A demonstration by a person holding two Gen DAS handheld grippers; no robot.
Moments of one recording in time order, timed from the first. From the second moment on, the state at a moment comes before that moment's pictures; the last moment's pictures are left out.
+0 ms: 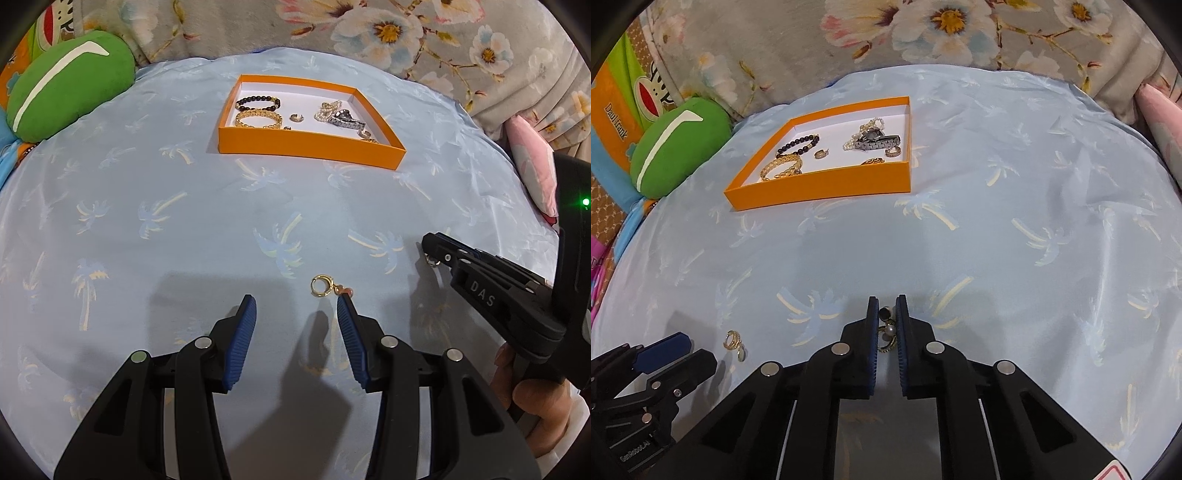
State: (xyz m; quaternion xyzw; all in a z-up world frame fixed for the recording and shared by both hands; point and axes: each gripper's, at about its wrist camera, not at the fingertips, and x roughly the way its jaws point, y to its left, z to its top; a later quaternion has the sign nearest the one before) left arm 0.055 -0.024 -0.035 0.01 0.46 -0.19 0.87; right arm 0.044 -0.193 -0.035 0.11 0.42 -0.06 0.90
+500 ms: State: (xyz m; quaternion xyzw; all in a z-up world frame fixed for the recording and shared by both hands) left arm 0.061 -0.057 -0.042 0.03 0.46 -0.19 0.87; right arm 0.018 -0.213 -0.020 0.14 0.41 -0.06 0.90
